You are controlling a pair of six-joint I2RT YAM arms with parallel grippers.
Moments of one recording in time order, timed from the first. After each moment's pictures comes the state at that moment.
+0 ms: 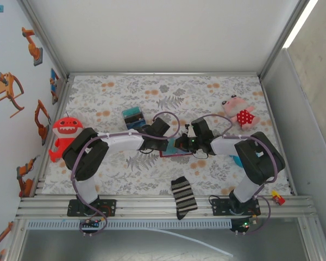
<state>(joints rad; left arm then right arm) -0.90 1.83 1.07 -0.32 -0.11 -0.53 0.53 1.65 0.66 0.13 -0.54 0.82</state>
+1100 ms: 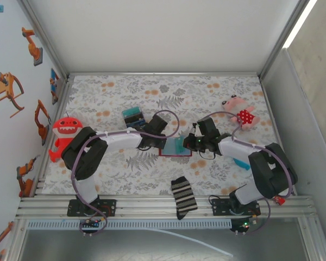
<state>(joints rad) -0.86 1.82 1.07 -0.29 -0.12 -0.41 0.48 1.48 0.66 -0.12 -0.40 0.69</state>
